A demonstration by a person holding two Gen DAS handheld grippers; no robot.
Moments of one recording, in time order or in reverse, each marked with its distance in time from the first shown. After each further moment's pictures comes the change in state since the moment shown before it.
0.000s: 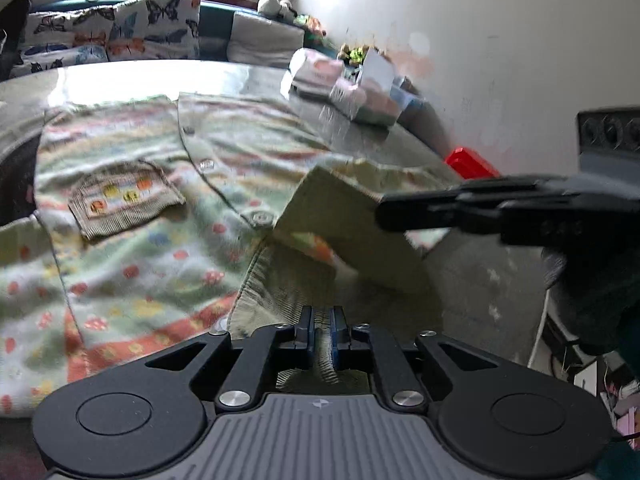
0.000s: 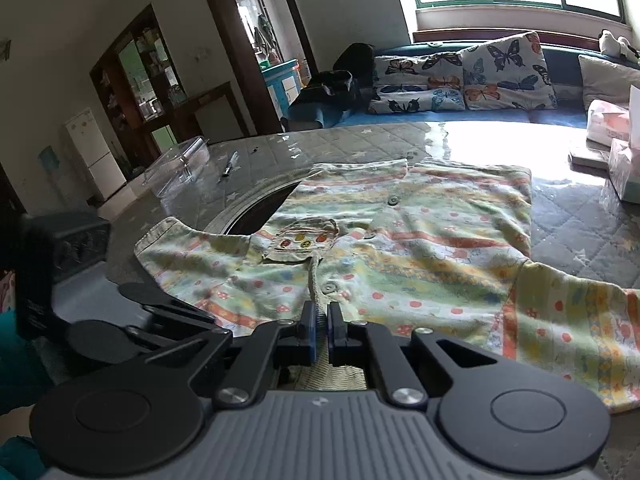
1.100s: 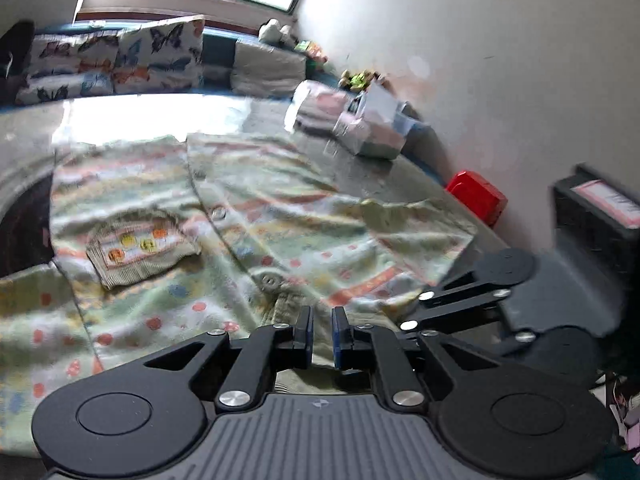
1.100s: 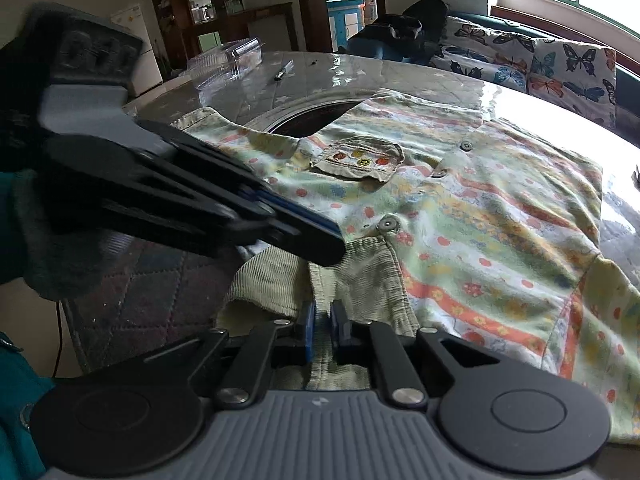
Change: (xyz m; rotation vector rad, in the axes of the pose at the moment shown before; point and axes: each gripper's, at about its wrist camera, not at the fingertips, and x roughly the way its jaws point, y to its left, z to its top) left arm -0.009 0.008 0.017 0.012 -0.076 0.032; right arm 0.042 0.033 -0.028 -0.250 0.210 0.040
